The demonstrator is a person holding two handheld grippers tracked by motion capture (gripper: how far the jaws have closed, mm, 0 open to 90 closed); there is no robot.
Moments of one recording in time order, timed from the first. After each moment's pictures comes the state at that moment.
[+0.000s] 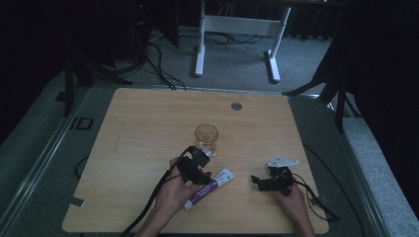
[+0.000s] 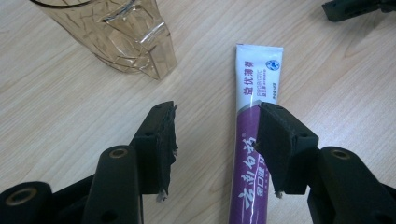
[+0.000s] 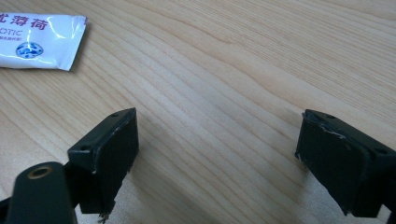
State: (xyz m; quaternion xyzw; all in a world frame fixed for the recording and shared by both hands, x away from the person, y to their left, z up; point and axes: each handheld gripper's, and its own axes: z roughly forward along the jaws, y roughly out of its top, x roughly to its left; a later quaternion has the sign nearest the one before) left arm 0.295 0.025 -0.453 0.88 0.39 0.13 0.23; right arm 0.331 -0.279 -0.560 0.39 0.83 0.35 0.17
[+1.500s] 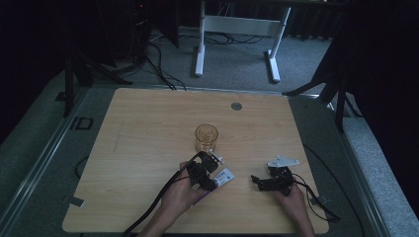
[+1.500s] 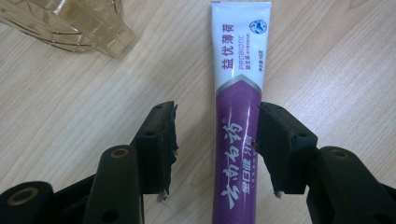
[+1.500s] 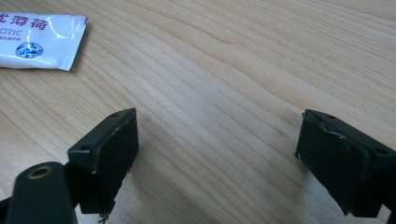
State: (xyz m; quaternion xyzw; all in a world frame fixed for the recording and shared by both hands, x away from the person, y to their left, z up) left arm 0.301 0.001 -0.476 0.92 0.36 0.09 0.16; right arm 0.331 -0.279 -0.560 0.39 0.83 0.35 0.17
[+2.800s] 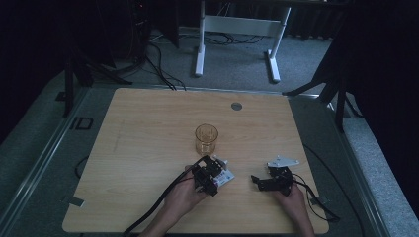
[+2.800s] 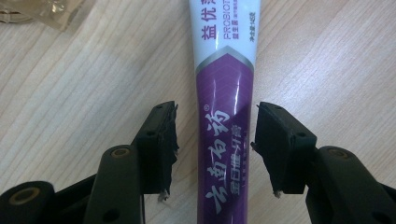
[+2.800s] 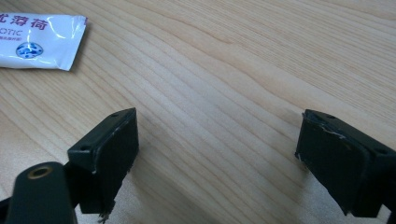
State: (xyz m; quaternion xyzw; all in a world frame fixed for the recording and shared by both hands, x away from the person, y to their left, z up) left arm 0.306 -0.012 -0.498 0.93 0.35 0.05 0.10; right arm 0.331 -0.279 -0.560 0.39 0.83 0.35 0.17
